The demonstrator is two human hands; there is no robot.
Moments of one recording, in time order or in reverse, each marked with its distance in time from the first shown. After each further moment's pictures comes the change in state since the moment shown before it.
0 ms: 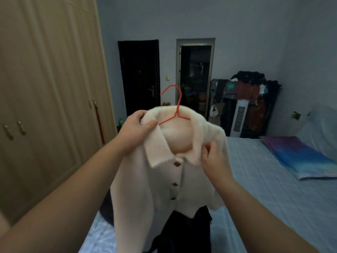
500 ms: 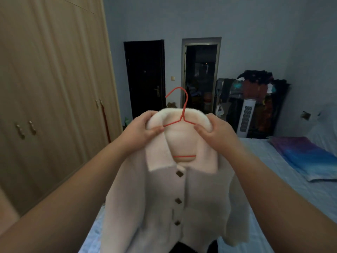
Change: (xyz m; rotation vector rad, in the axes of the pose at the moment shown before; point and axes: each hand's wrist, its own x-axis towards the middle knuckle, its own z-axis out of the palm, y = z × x) left_hand -0.007 -0.008 -0.019 0.086 -0.149 0.110; right_hand 0.040 -0.065 -0.037 -0.101 -0.092 -0.328
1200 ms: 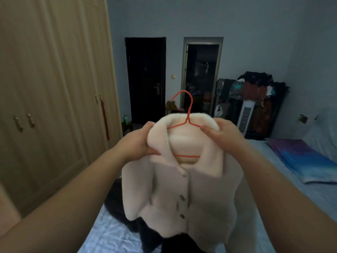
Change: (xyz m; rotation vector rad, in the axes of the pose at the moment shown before) left_hand -0.019 -0.050 0.000 0.351 -0.197 -0.039; right_hand -0.008 -0.014 -0.010 0.115 -0.072 0.107
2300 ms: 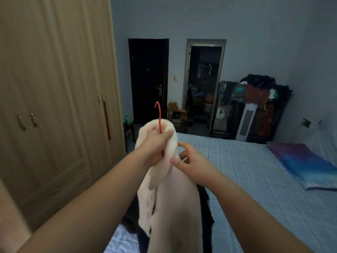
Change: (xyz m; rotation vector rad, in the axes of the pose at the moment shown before) left_hand 0.032 0.069 0.033 -1.194 0.081 -0.497; right_hand -0.055 -0.030 0.054 0.164 -0.407 0.093
